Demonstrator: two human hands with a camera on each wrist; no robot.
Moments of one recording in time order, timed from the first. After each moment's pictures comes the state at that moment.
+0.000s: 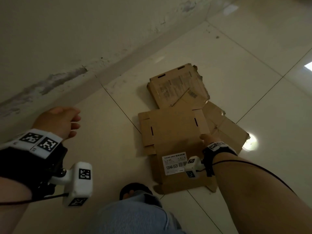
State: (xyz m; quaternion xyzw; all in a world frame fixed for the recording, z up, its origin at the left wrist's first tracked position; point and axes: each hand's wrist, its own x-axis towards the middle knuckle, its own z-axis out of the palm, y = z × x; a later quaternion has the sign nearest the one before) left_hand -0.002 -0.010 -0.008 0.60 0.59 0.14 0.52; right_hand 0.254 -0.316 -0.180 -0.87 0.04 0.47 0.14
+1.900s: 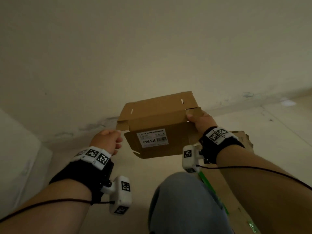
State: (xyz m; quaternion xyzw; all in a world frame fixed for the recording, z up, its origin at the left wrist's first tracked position) left_hand -0.194 -0.066 0.120 0.50 0.63 0.32 0.51; right_hand 0.076 -0.128 0.120 -0.75 -0.22 0.39 0.50
